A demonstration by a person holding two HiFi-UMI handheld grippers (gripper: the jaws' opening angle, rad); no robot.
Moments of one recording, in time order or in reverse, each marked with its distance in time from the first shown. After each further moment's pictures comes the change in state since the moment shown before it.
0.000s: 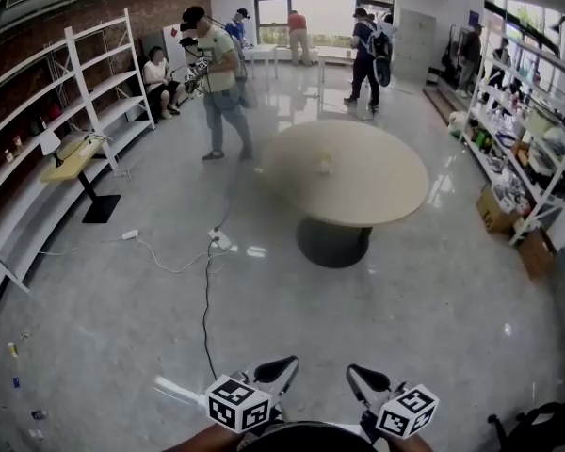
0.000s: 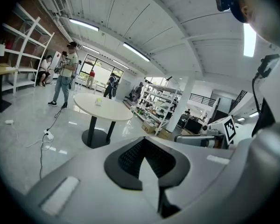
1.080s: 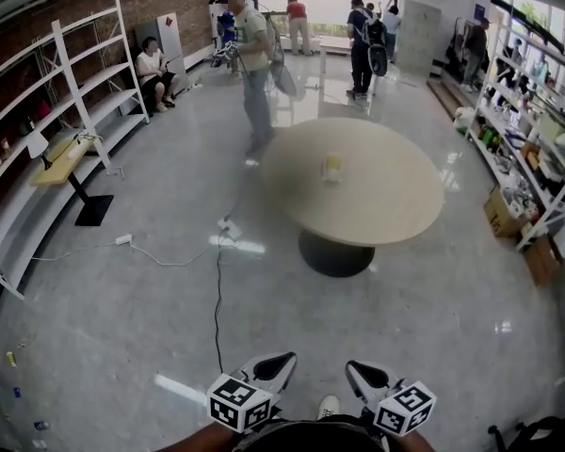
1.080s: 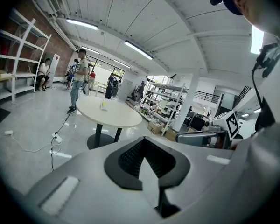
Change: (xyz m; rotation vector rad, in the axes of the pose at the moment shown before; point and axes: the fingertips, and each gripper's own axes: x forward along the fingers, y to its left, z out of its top) left arm 0.081 0.135 0.075 0.030 0.015 0.026; right arm 0.140 -0.086 0.062 -0.028 0.035 -0.024
